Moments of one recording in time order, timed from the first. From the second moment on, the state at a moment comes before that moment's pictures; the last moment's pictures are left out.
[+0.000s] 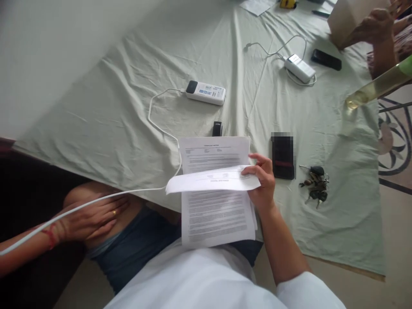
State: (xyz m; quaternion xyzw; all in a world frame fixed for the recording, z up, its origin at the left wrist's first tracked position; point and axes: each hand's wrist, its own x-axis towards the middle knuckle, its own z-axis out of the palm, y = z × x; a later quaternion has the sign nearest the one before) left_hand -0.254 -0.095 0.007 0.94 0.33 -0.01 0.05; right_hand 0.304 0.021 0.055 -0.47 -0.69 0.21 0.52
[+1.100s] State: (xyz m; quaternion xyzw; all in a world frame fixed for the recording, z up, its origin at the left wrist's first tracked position) left_hand -0.263 -0.096 -0.002 0.94 0.33 -0.05 0.09; right_hand 0.304 0.032 0.029 -0.50 -0.65 0.32 0.48
